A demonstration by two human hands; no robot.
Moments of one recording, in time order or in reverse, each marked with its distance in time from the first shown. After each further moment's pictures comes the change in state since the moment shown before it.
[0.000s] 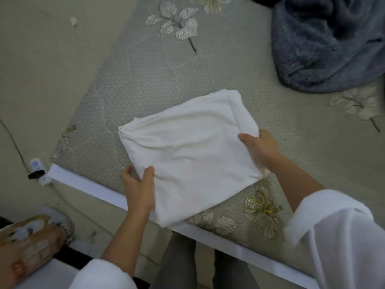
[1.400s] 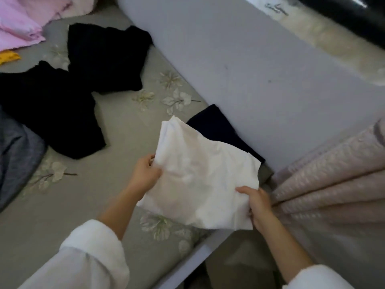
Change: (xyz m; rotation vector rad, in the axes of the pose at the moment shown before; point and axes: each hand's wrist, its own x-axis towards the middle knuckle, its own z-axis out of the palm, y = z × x) left_hand -0.585 0.008 0.533 0.796 -1.104 0.837; right_hand -0.240 0.538 -0.500 1.269 0.772 0.452
